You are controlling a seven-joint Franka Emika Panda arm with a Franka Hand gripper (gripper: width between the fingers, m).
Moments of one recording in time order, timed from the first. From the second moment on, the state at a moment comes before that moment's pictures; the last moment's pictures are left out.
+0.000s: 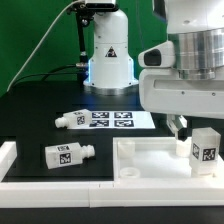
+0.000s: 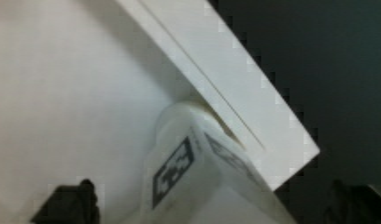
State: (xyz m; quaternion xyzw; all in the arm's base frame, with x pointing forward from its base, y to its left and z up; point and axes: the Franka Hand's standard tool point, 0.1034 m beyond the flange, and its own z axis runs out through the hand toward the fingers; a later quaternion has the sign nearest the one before) arm 0.639 0.111 0.078 -0.95 0.30 -0.01 0.07
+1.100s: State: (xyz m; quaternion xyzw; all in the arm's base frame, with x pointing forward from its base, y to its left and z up) arm 0.642 0.111 0.078 -1.00 -0.05 -0.04 0.04
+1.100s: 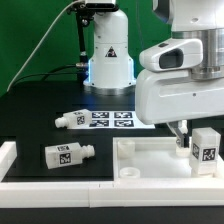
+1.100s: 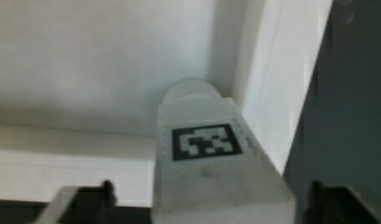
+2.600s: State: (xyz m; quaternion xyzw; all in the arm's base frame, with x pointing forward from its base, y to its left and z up) arm 0.639 0.107 0.077 -0.84 0.54 -0.02 0.06
